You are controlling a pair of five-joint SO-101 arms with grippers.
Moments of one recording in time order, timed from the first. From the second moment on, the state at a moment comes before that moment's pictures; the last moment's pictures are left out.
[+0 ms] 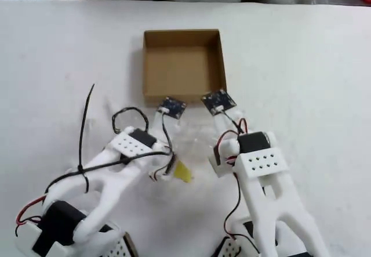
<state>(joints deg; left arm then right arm) 24.9 -12.6 52.7 53.0 10.3 -16.9 -36.1 52.6 69.6 15.2</state>
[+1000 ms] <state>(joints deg) 20.7 -18.9 41.9 63.1 10.3 -0.2 -37.9 51.3 73.2 15.4</state>
